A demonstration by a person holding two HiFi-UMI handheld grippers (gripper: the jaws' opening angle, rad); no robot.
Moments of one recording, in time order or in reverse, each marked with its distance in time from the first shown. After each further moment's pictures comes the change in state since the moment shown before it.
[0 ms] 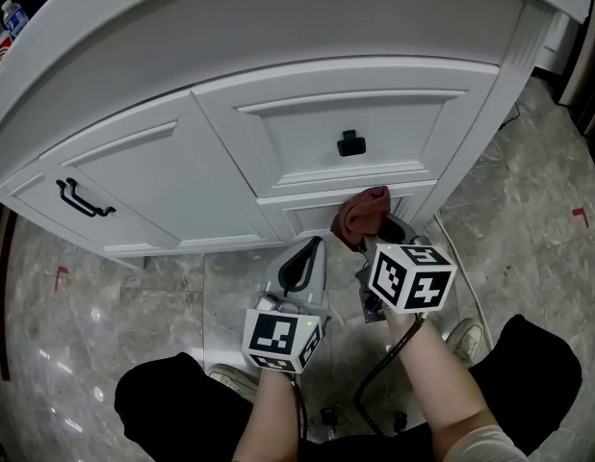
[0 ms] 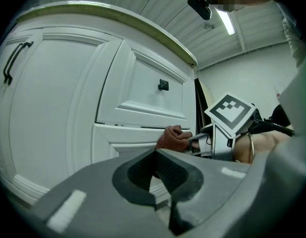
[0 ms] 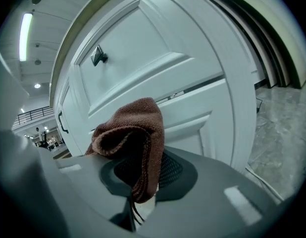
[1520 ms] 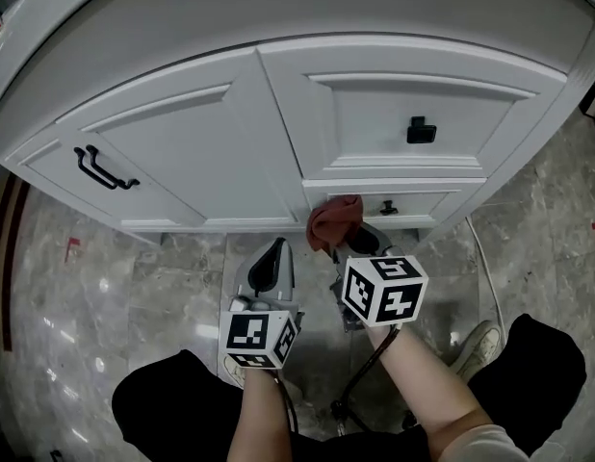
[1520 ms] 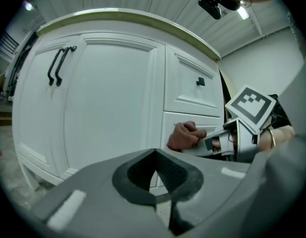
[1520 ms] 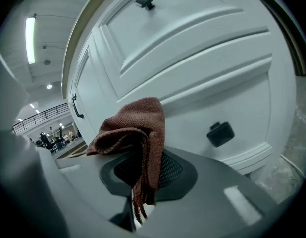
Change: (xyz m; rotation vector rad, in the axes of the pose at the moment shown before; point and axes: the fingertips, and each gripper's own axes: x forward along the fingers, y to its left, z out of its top) left arm -0.070 0.109 -0.036 -0.014 0.072 0.260; right arm 0.050 0.093 -0.070 -0.018 0.093 0.143
